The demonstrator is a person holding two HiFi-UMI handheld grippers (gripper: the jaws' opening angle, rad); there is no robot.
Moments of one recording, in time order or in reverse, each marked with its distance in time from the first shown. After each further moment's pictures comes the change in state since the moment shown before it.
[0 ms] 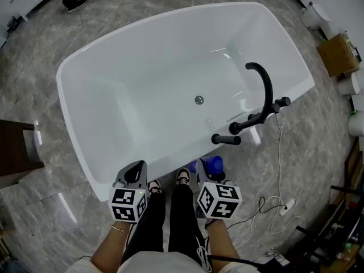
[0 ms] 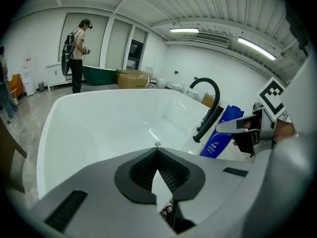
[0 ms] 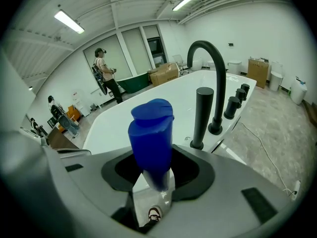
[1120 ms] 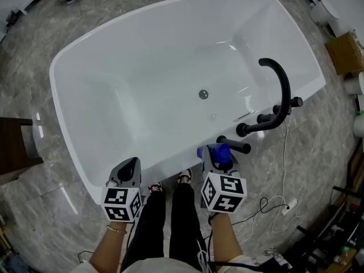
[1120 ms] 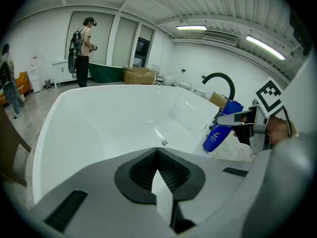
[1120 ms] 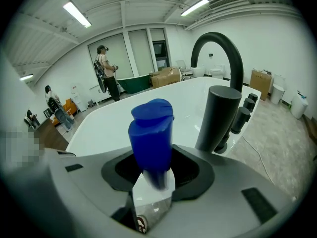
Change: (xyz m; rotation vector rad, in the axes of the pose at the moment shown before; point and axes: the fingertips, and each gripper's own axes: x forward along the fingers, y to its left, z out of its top) left arm 0.025 0.030 -0.007 -0.046 0.015 0.064; right arm 0.049 -0.019 0.031 -0.099 -0.051 -0.043
